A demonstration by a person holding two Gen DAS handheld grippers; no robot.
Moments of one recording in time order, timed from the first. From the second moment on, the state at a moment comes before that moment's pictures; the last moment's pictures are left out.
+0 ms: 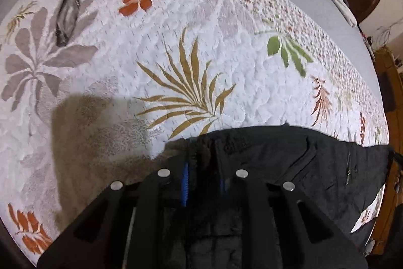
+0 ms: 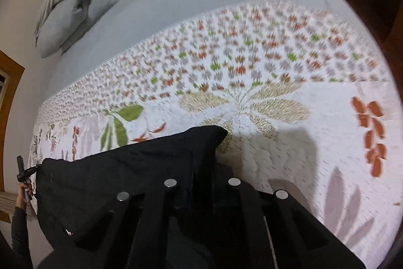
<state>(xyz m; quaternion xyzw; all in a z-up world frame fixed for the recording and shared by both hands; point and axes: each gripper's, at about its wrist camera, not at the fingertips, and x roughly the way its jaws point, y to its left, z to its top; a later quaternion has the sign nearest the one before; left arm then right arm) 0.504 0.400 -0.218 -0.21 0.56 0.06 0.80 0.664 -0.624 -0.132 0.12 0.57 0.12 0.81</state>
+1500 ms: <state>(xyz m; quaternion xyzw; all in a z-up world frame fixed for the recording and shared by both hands) 0.246 0.366 -0.036 -0.21 0.39 -0.01 0.90 0.341 -0.680 0.008 0.14 0.43 0.06 0.89</state>
